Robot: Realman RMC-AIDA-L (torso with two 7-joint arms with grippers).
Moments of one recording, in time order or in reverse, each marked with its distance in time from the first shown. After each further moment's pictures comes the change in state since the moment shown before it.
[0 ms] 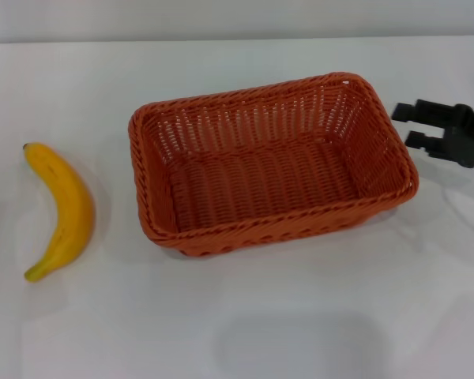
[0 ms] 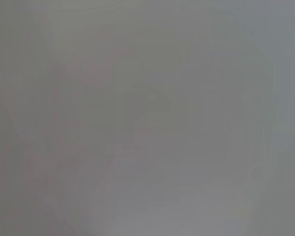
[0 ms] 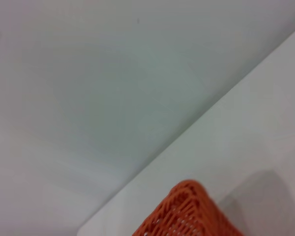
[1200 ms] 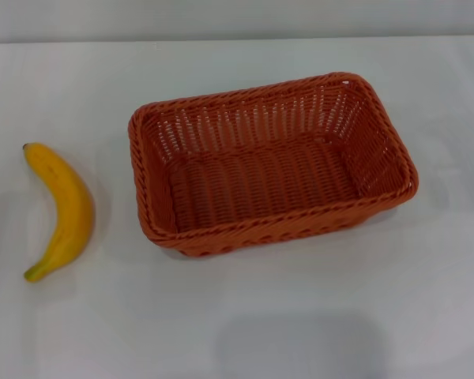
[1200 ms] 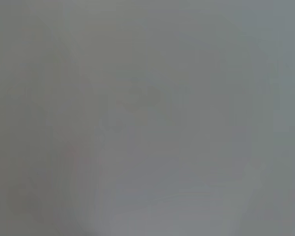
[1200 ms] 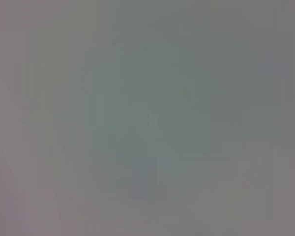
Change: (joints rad) left arm -0.036 -0.006 0.002 0.019 -0.019 -0.041 0.001; right arm 0.013 0.007 0.406 0.318 0.509 -0.112 -1.332
